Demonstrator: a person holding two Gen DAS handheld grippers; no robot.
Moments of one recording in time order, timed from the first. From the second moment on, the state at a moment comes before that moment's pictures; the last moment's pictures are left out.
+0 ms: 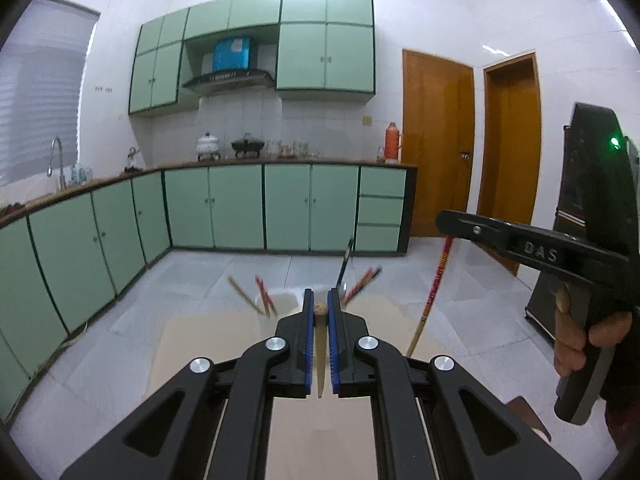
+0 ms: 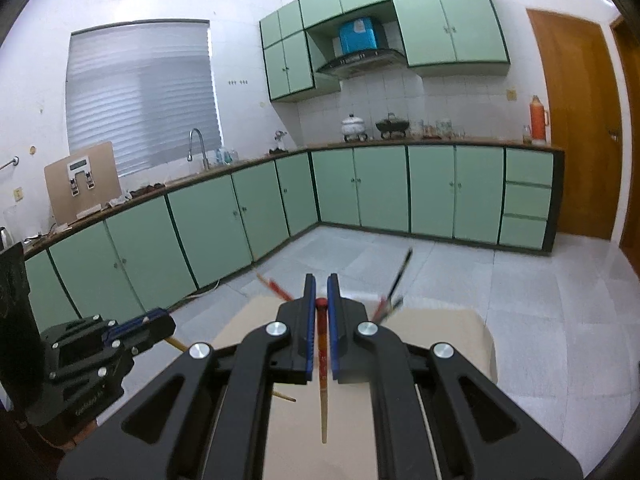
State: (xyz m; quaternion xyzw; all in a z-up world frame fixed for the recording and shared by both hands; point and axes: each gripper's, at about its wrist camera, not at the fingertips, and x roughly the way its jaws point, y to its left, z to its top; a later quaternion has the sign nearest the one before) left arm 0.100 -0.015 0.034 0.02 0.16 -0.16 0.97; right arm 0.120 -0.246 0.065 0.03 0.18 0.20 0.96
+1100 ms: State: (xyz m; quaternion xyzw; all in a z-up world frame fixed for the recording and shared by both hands) left arm 0.298 -0.012 0.025 0.01 0.21 -0.14 0.97; right arm 0.321 -0.230 0.038 0.01 0.19 0.13 0.97
